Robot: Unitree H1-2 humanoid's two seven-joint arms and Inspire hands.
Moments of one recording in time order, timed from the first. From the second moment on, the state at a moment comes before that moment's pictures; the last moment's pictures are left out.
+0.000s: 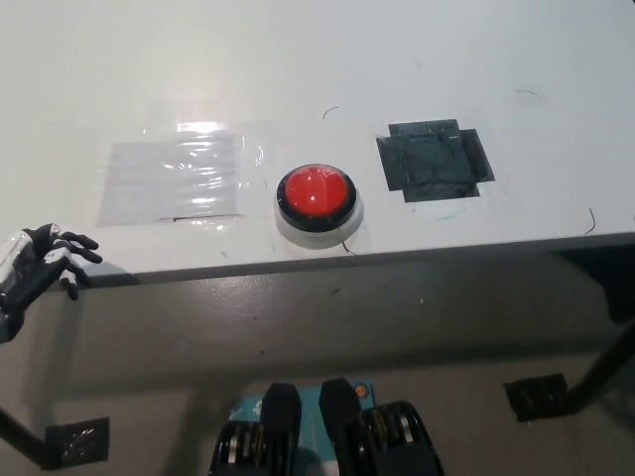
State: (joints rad) left_arm -0.29 0.44 0.18 0.04 -0.16 0.22 -0.23; right_arm -0.26 -0.28 -0.38 -0.16 0.30 0.38 0.15
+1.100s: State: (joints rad) left_arm -0.29 0.44 0.18 0.04 -0.16 0.21 -0.25; right_arm -0.15 -0.29 -0.36 -0.17 0.28 0.37 0.09
